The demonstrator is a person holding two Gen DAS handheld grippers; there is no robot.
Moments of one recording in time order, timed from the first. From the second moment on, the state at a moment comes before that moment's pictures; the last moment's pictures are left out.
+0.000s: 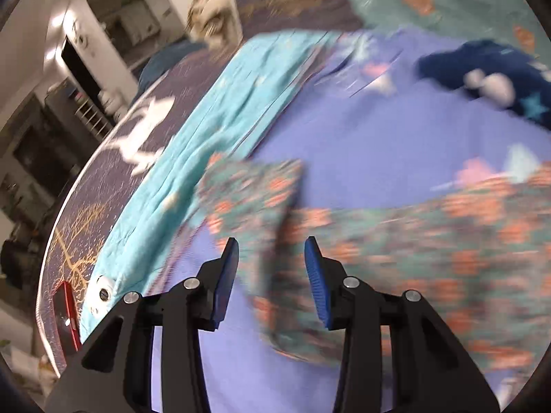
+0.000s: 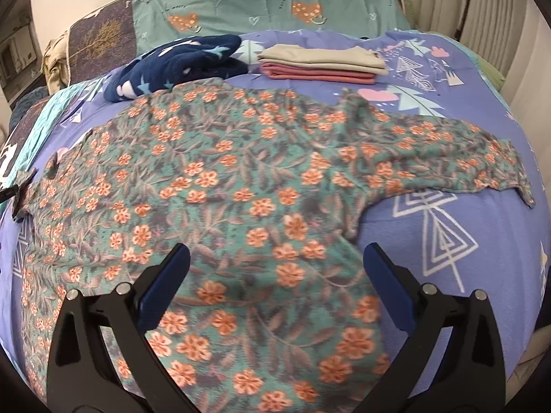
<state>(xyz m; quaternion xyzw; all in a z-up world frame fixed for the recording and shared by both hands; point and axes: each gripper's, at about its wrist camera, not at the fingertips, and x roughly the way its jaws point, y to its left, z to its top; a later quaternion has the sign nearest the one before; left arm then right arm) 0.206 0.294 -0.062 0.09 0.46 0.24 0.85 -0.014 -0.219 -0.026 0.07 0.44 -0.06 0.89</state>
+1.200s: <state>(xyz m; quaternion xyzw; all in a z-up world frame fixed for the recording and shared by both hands) 0.079 0.038 -0.046 0.12 0.38 -0.15 0.90 0.000 -0.242 -0.018 0.17 0.43 0.07 0.89</state>
